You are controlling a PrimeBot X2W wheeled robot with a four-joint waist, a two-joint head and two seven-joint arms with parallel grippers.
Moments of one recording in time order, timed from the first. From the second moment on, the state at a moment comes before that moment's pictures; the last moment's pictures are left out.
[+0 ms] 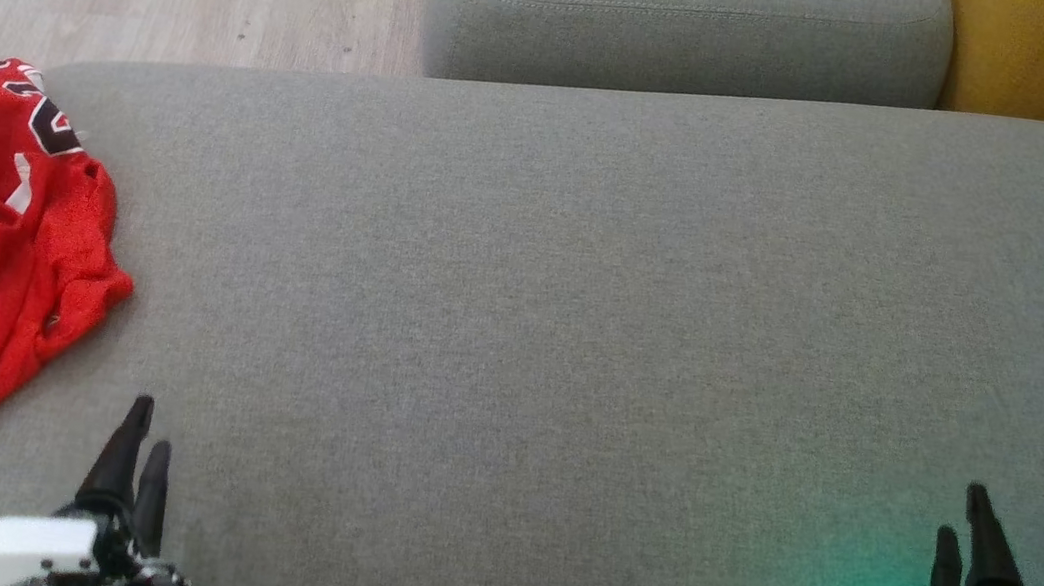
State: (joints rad) left arm 0.01 0.03 0.08 0.36 -1.62 -0.12 0.10; right arm 0.00 -0.04 -0.13 0.36 1.61 0.12 0.11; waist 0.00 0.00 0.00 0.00
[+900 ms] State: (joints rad) left arm 0.02 0.03 0.02 0.33 -1.37 -0.12 0.03; right arm 0.01 -0.04 -0.08 0.34 1.31 0.12 0.03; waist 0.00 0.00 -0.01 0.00
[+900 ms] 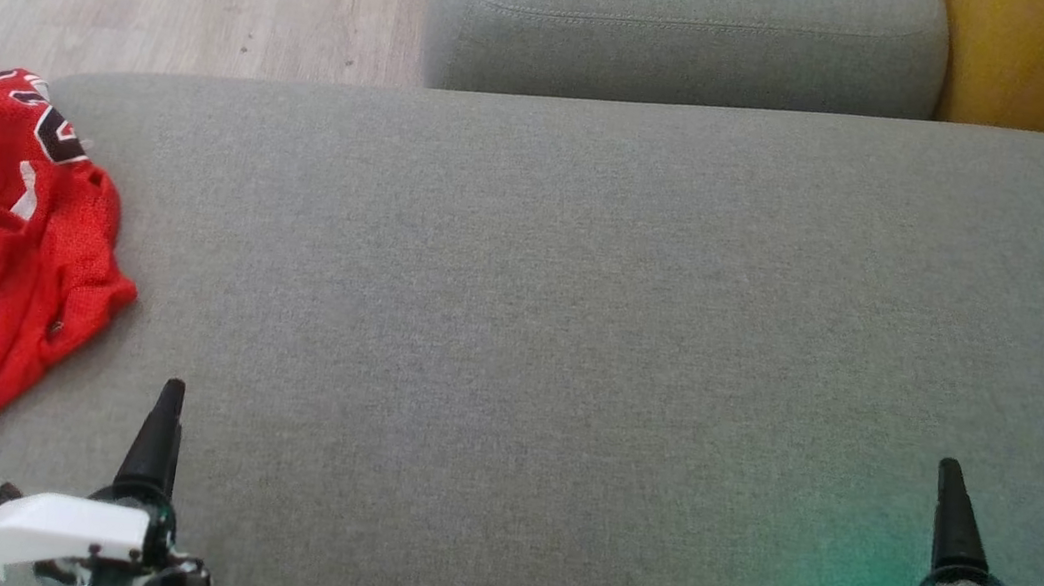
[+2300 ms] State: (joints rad) left arm 0.02 0.03 -0.10 0.21 -0.82 -0.05 -0.09; right arm 0.01 -0.04 0.02 0.22 0.74 0.12 -0.09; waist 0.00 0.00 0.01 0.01
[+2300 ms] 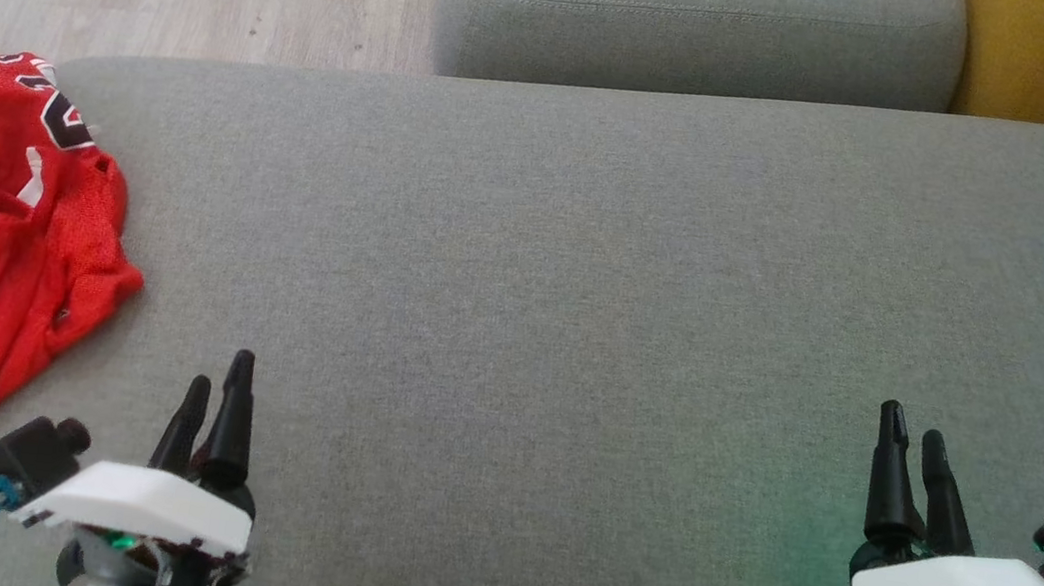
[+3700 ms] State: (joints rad) left arm 0.02 0.04 -0.22 0.13 -0.31 -0.01 -0.21; right arm 0.01 -0.04 0.08 0.17 0.23 0.12 -0.21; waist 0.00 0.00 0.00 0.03
